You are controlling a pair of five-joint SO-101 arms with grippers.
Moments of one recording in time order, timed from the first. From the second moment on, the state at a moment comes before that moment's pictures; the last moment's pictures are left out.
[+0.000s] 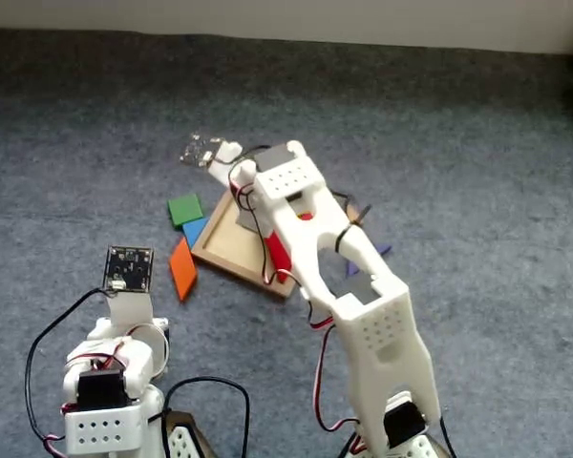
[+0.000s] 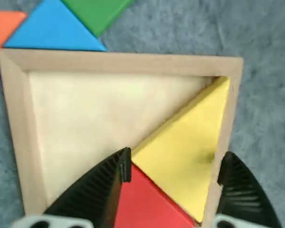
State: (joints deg) left arm -12.0 -102.2 96.0 74.6 -1.0; right arm -34.5 38.2 -27.5 71.0 42.8
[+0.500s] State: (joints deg) left arm -12.0 -102.2 96.0 74.6 -1.0; right arm -35.4 38.2 -41.5 84.4 42.8
